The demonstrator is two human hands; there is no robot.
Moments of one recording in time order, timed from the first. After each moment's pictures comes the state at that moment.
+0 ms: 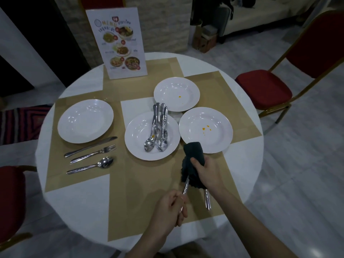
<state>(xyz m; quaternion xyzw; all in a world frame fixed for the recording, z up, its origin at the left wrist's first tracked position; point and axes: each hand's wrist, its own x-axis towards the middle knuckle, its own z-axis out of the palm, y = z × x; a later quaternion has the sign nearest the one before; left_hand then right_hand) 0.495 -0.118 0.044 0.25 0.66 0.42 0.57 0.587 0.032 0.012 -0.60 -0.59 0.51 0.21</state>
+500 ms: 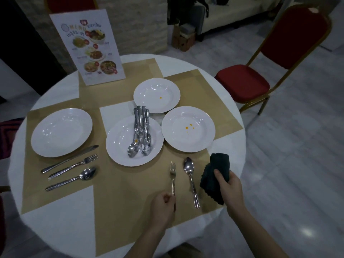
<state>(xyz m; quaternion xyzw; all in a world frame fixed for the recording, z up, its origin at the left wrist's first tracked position) 0.511 -0.087 -0.042 0.24 0.76 0.36 0.48 0.687 0.006 0.002 -0.67 -0.45 0.49 0.33</state>
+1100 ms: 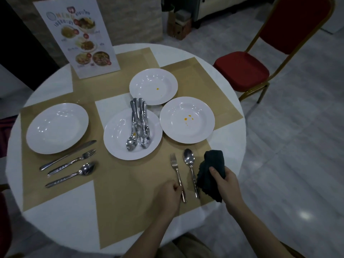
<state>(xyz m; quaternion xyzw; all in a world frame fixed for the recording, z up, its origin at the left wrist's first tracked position) 0.521 -0.069 -0.048 0.42 0.80 0.21 0.38 0.683 -0.011 0.000 -0.64 -0.46 0.53 0.30</state>
